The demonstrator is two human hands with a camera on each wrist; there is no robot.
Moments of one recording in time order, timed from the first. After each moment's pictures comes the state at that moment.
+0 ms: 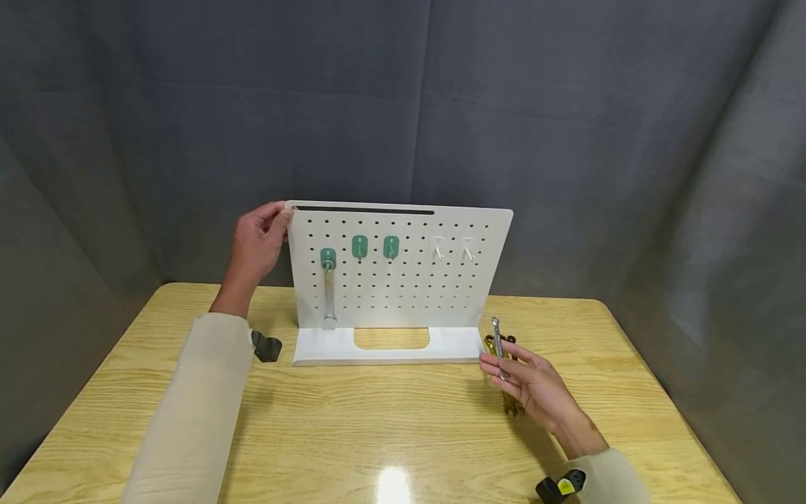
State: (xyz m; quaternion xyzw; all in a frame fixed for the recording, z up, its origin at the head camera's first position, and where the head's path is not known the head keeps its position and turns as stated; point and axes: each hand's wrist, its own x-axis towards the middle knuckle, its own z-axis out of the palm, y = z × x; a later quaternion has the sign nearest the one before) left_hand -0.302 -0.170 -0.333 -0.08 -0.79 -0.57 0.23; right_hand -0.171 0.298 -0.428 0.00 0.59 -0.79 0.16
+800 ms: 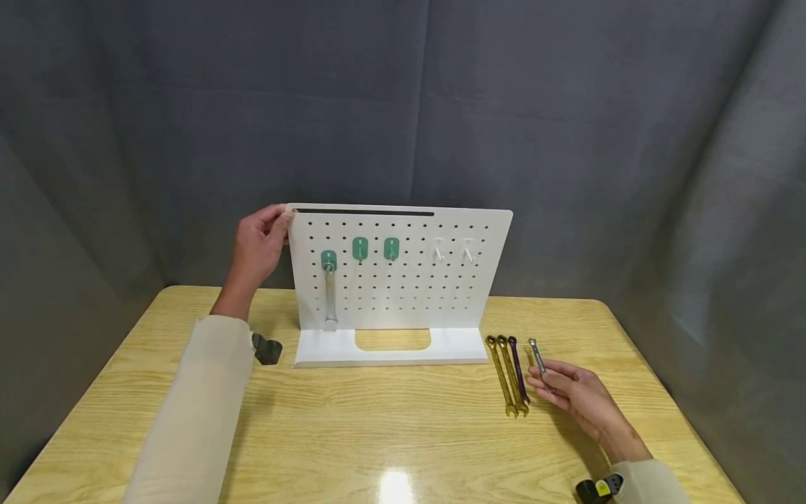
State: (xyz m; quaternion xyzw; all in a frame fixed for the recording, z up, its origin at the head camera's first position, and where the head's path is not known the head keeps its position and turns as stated) left_hand -0.304 -0.170 -0.334 -0.09 -0.78 -0.57 0.23; right_hand -0.165 0.373 -0.441 0.03 0.69 -0.71 0.13
